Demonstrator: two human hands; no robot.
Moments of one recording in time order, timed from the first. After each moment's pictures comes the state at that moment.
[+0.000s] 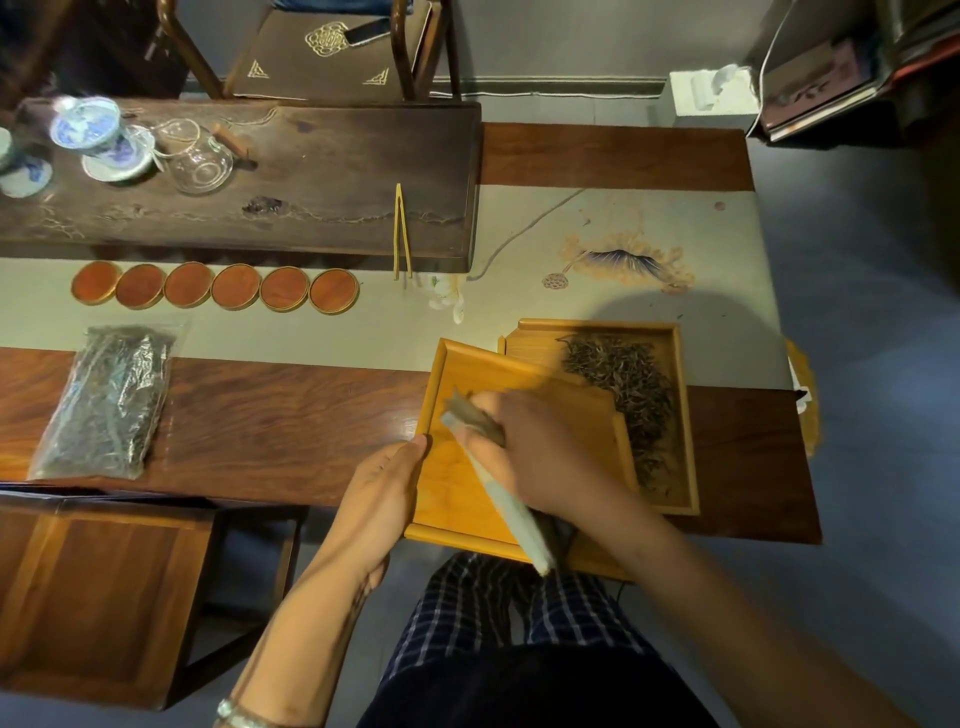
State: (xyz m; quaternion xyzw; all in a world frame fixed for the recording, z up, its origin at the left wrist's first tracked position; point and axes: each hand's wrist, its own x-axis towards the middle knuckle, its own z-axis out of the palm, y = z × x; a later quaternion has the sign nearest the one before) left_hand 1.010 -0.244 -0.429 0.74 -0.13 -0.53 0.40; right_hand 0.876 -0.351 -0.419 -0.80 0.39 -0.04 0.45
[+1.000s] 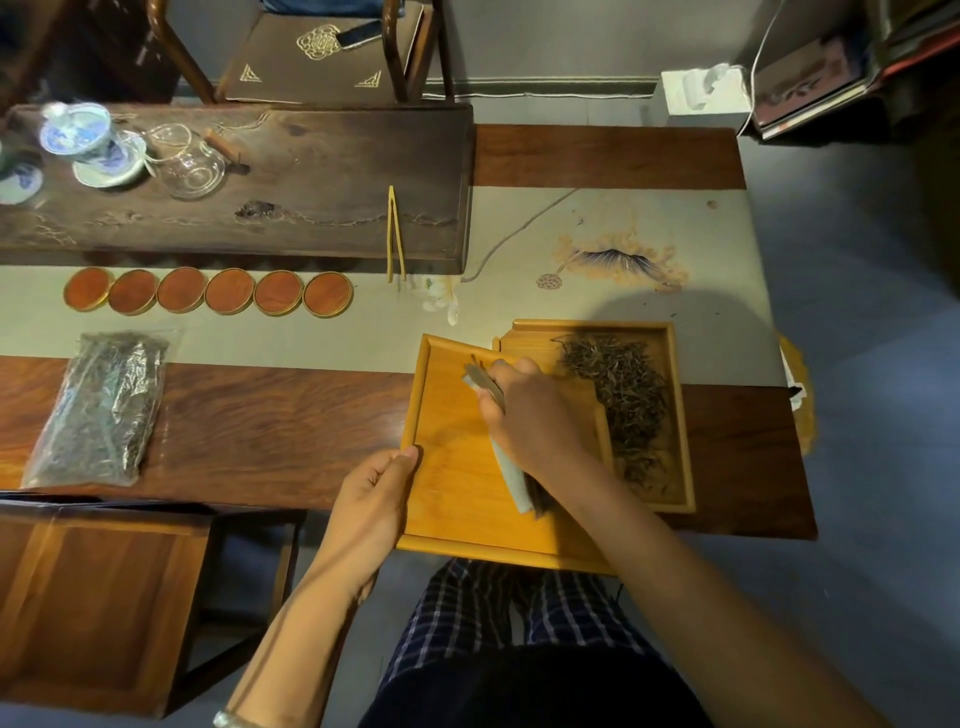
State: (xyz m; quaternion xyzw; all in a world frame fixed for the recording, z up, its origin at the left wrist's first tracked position) left_hand 1.010 -0.236 -0.427 0.75 -0.16 -0.51 0.40; right_hand 0.887 -0.373 -0.462 -0.81 0.48 -0.08 0.32
